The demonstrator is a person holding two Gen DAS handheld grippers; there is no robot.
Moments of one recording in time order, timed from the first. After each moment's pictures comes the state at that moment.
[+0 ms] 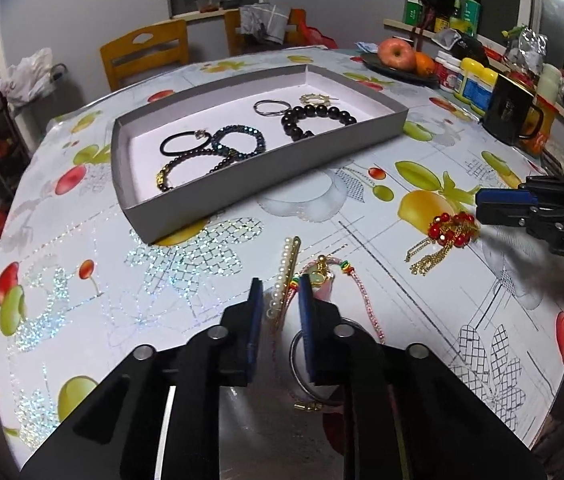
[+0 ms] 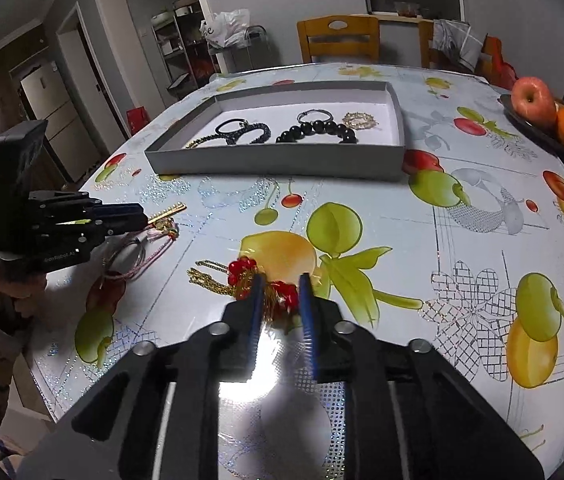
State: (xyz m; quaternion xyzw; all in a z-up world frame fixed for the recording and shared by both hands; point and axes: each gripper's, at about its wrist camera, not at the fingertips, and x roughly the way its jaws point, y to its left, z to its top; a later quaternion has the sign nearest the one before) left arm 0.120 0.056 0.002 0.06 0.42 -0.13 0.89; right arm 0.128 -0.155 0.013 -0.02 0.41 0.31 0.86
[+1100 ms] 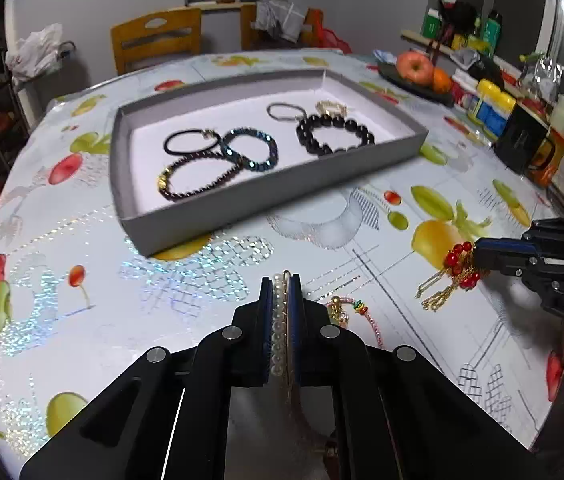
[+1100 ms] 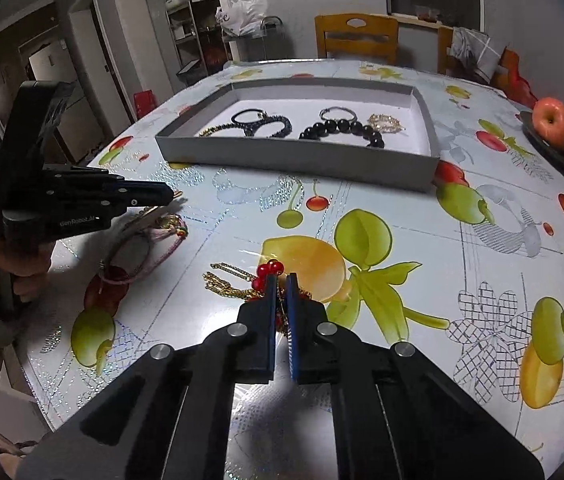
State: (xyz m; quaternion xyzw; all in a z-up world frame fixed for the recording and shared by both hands) left arm 0.140 0.066 0.005 0.01 0.43 -0.12 0.90; right arm 0.128 -0.129 0.013 -0.06 0.40 0.33 0.85
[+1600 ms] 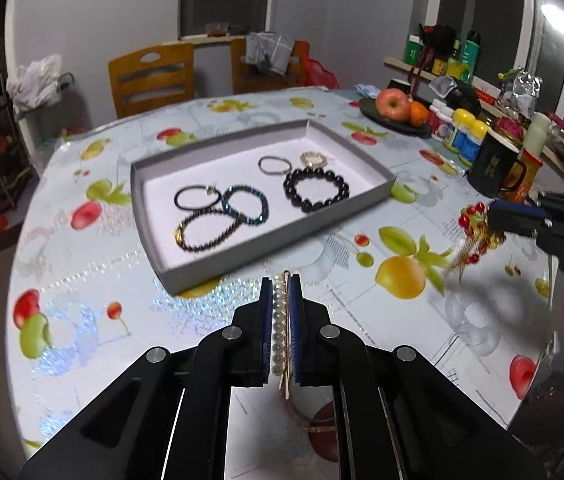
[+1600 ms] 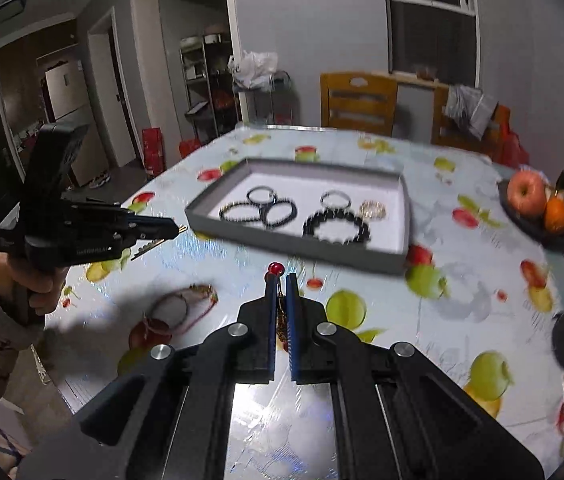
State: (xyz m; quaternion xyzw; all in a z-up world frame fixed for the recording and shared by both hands) left arm 0.122 0.066 0.061 0.02 0.38 -0.14 0.91; right arm 0.110 -0.141 0.097 -0.06 0.32 0.33 0.89
